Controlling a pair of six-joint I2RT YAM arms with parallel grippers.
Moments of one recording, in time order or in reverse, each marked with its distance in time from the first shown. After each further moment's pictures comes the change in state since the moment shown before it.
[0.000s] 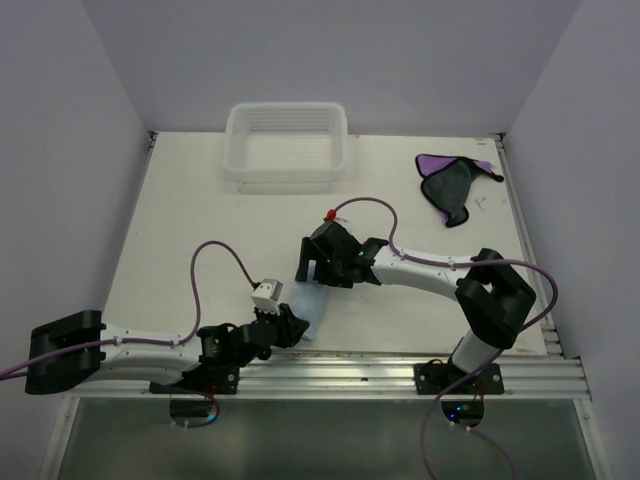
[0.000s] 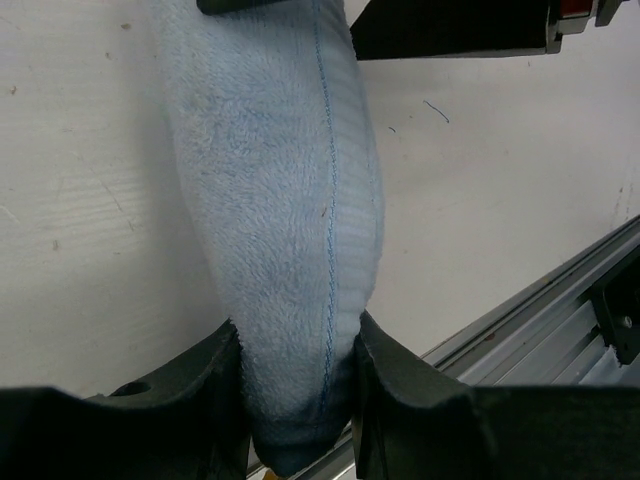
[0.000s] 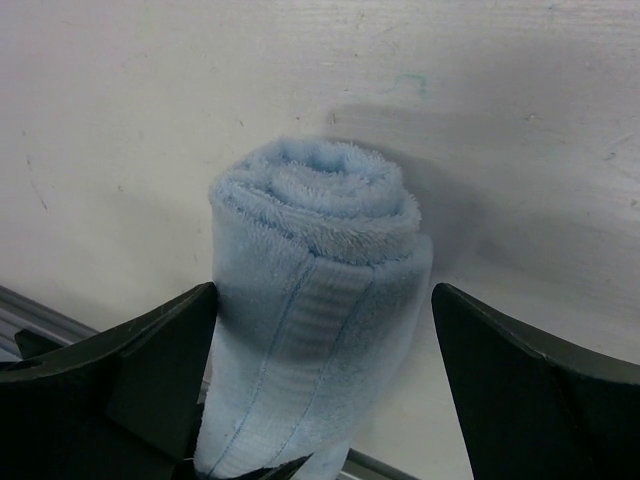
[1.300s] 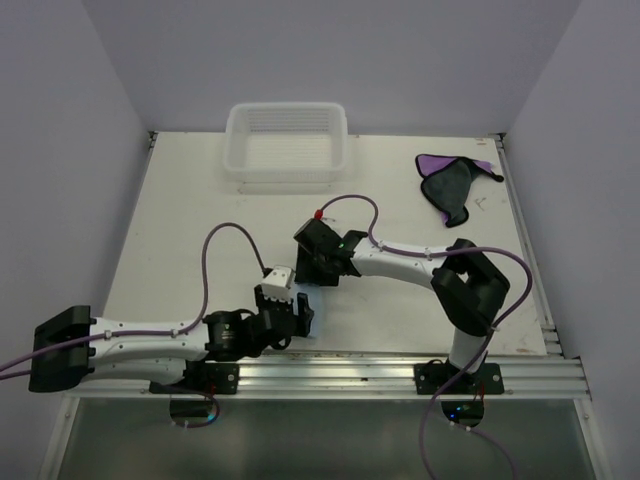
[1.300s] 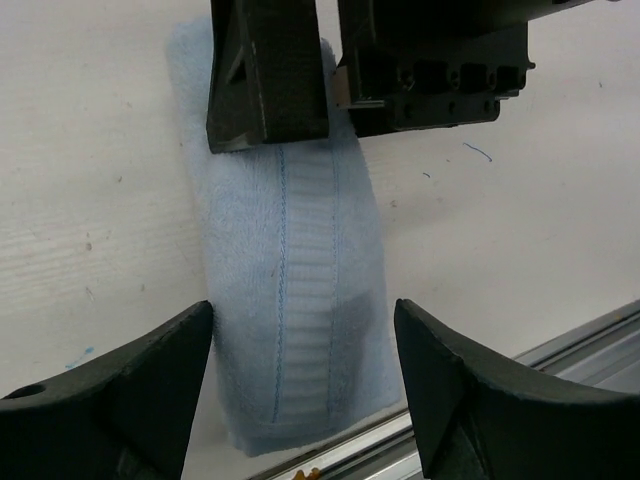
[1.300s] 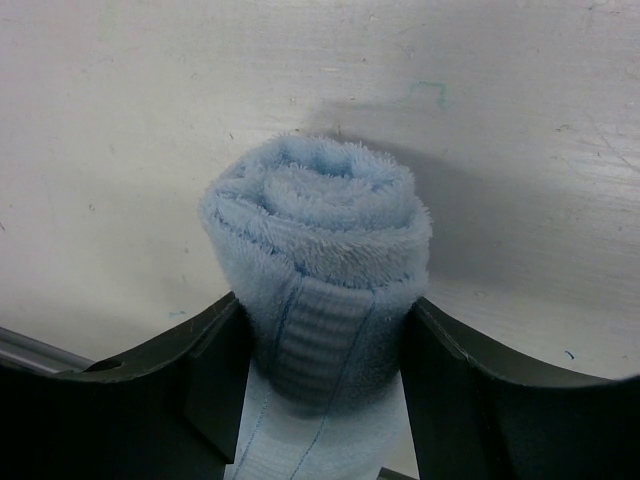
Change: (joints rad) left arm -0.001 0.014 0.265 -0.418 -0.111 0.060; right arm 0.021 0.148 0.161 -0.126 0.019 0.012
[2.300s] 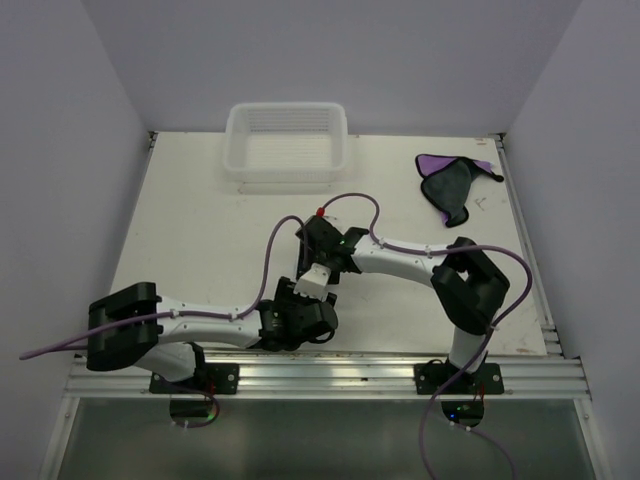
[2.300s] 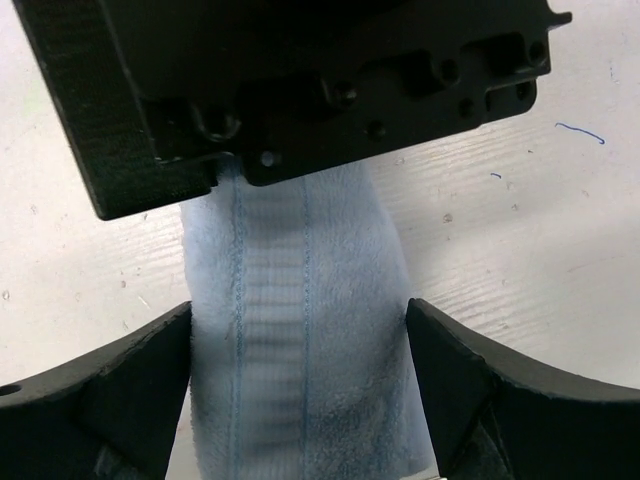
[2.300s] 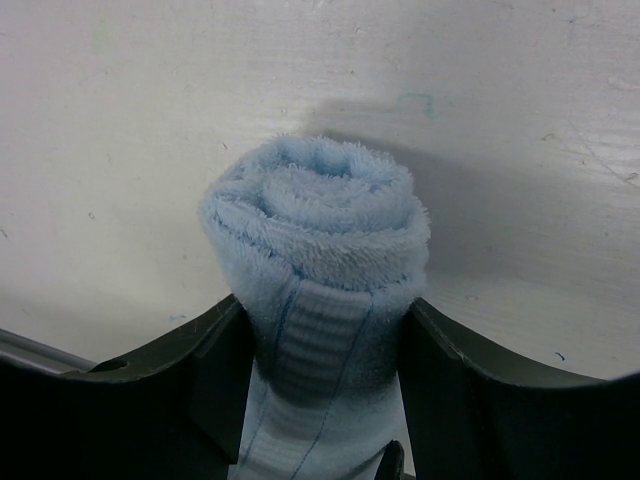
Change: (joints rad) left arm -0.002 0.411 0.292 -0.183 -0.099 0.114; right arm -0.008 0.008 0.019 -0.024 -0.013 0.001
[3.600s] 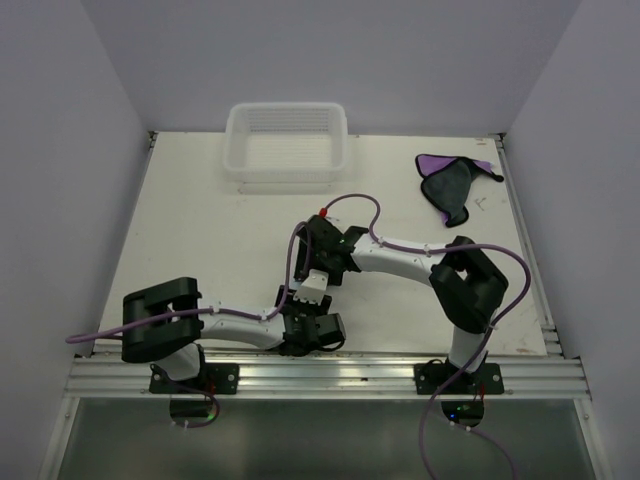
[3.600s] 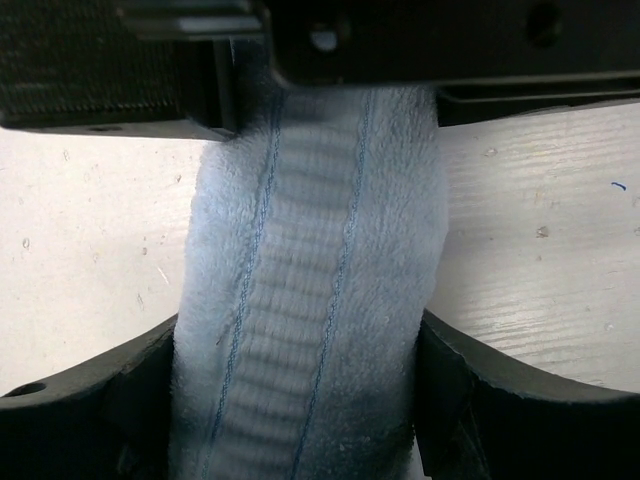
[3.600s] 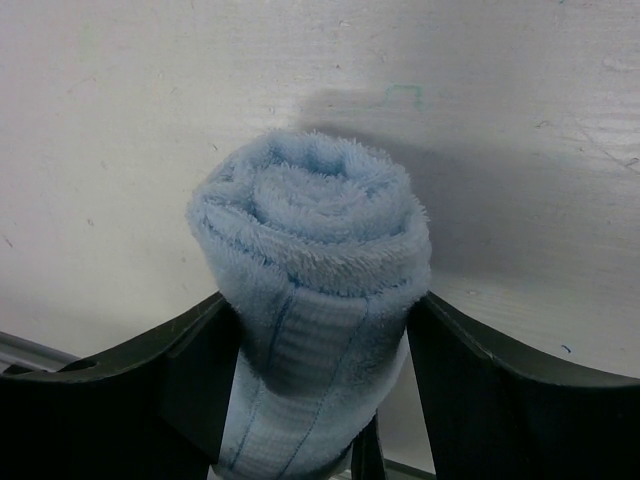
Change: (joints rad) left arm -0.028 0.203 0.054 -0.120 -0.130 -0.223; right arm -0.013 0.012 0.007 -0.018 -0.016 0.042
